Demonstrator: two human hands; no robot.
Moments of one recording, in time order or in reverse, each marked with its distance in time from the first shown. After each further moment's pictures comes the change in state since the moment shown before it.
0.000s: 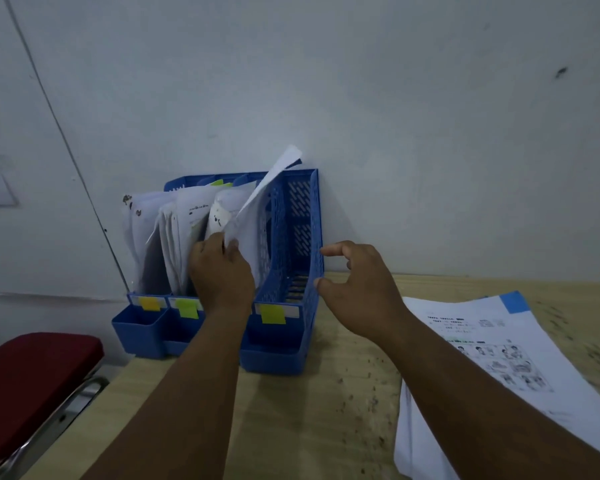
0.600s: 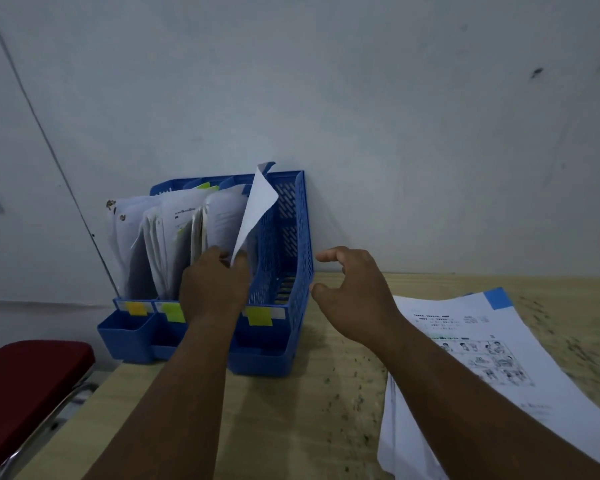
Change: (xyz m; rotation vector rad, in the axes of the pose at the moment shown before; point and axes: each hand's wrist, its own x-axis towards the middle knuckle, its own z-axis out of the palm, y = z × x) left_hand -0.011 0.004 -0.006 0.181 -0.245 -0.044; right_hand -0.007 0.008 -0.010 0.003 0.006 0.024
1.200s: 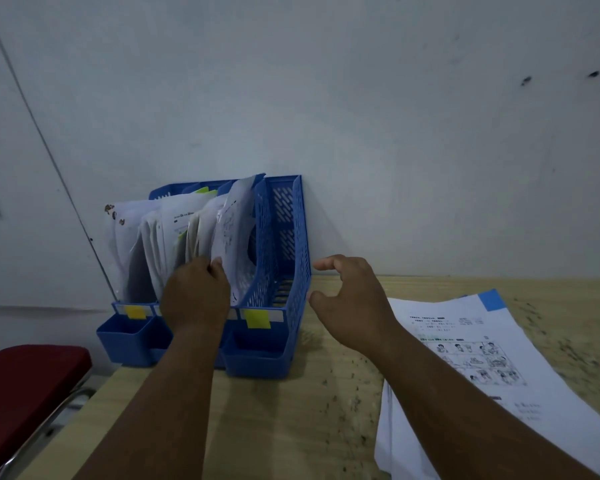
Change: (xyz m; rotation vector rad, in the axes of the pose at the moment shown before) left_hand 0.006 -0.024 -0.005 0.228 0.158 0.123; right_hand -0.007 -0.002 0.000 -0.017 -0.002 0.021
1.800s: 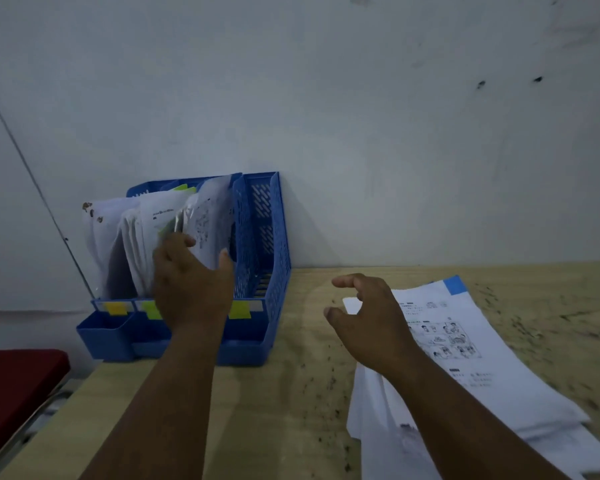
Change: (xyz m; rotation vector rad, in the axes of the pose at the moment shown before) left_hand -0.033 0.044 -0.034 -0.254 0.115 -0.014; right_hand -0.049 0.033 -0.033 -0.012 0.065 0.118
